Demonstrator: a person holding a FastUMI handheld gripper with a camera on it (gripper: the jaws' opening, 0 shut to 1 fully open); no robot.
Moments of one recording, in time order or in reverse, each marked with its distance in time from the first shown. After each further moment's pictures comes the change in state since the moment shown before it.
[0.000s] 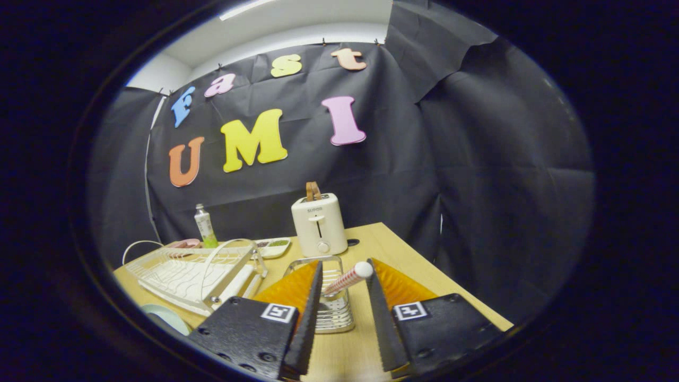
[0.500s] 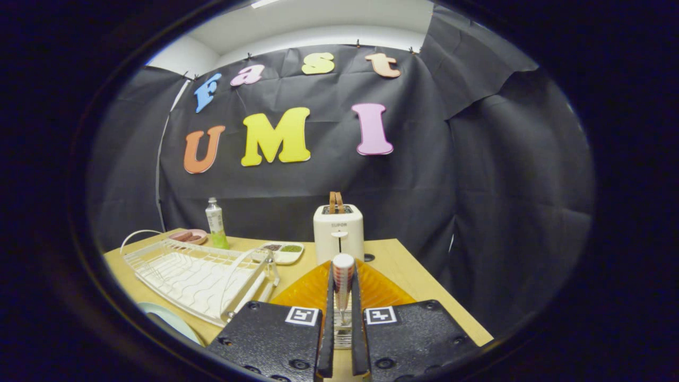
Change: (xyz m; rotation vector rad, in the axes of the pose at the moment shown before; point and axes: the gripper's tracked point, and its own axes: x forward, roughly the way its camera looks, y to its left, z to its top) arm -0.009 0.043 0.048 -0.114 -0.022 0.032
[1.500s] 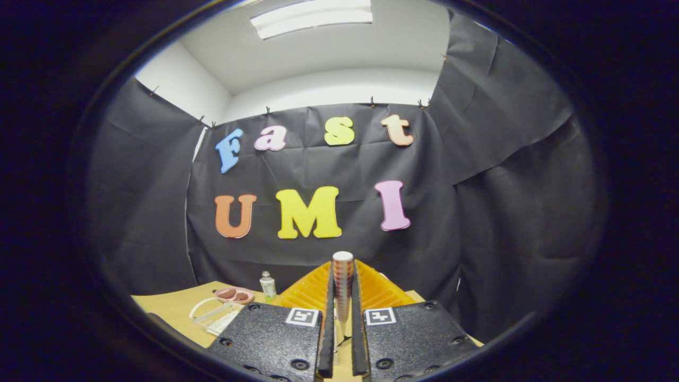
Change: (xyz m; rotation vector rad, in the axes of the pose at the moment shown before) arm -0.180 0.120 0.162 0.046 -0.247 0.063
